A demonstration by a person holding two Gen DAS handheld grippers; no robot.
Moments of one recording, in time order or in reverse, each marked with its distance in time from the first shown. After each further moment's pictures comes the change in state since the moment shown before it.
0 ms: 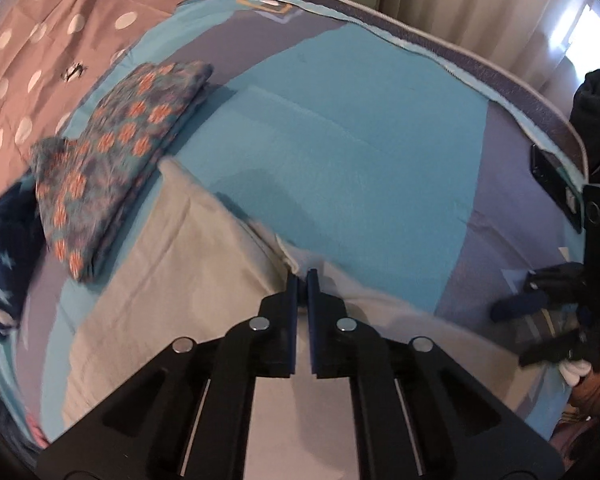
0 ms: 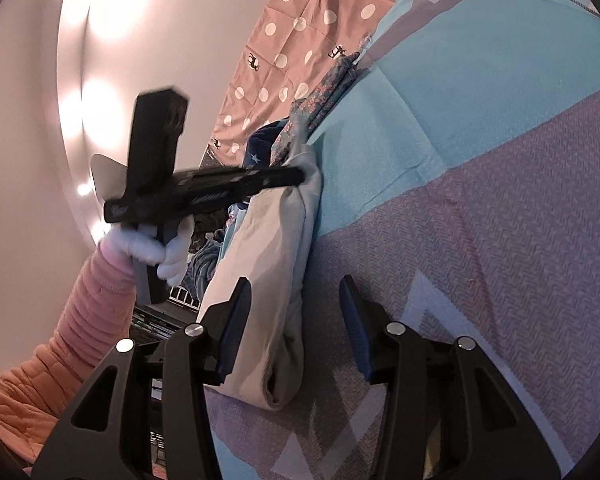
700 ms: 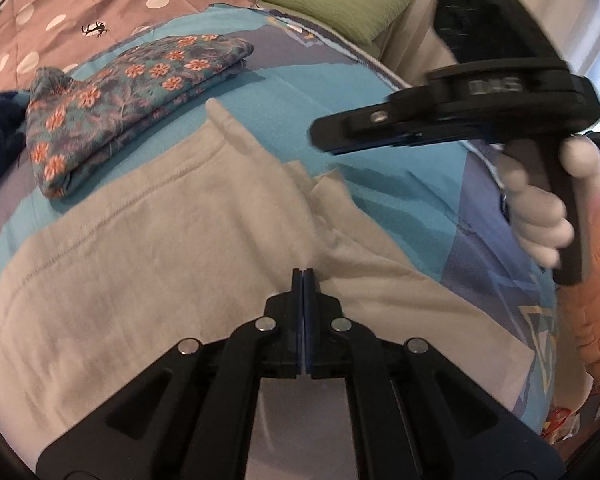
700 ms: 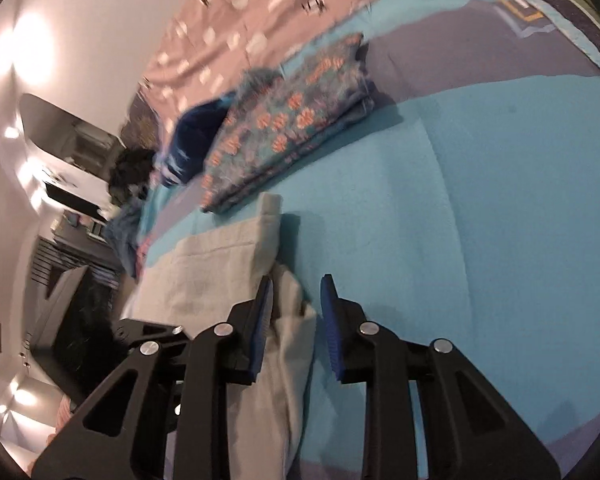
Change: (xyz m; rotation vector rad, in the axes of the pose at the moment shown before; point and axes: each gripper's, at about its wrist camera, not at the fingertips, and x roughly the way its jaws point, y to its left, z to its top) left arm 0.013 0.033 -0.056 -0.189 -0.201 -0.200; right arm 0.138 0.023 0.161 -0.106 0.328 -0.332
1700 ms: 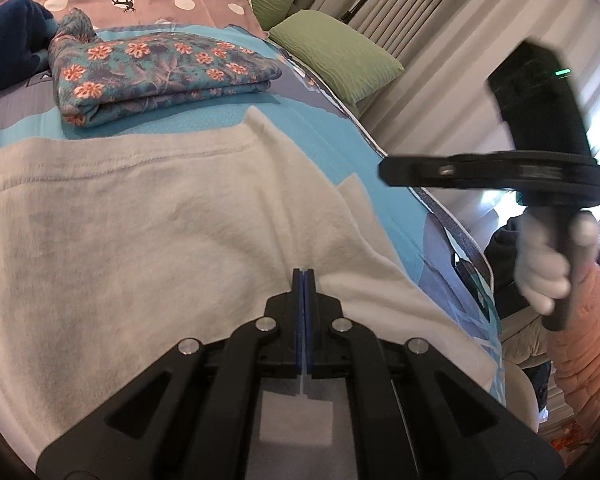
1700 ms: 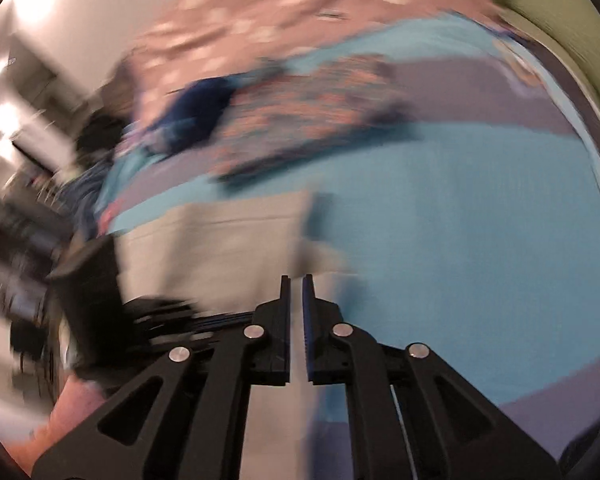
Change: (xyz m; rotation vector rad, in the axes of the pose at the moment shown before) left arm -0.007 0.044 -0.035 -0.198 -0.196 -0.235; right arm -0.030 0.036 -0.038 -0.031 -0.052 -0.208
